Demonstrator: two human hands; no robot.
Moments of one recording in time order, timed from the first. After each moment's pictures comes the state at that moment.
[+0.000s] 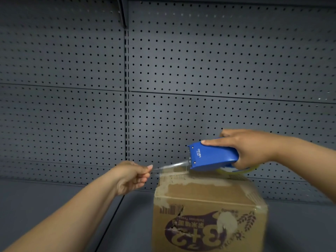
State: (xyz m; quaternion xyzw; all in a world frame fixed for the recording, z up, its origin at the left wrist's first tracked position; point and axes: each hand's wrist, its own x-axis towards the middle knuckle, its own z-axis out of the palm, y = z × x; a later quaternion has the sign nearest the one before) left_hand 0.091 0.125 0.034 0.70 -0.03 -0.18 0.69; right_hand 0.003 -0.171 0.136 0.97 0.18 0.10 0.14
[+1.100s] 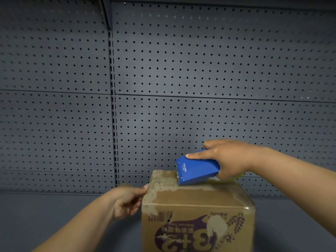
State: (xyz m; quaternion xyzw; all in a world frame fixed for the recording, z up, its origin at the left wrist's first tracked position) left_hand 0.121 0.105 -0.032 0.66 0.05 -0.31 0.68; right_hand 0.002 -0.153 0.121 0.97 0.15 0.05 0.17
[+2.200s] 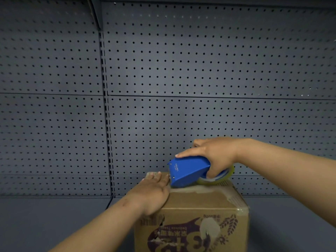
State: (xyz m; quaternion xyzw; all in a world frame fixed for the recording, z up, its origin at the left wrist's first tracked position) left_hand 0.056 0.042 0.024 0.95 -0.29 -0.06 0.09; right_hand 0.022 -0.156 0.131 0.97 0.16 -0.05 0.15
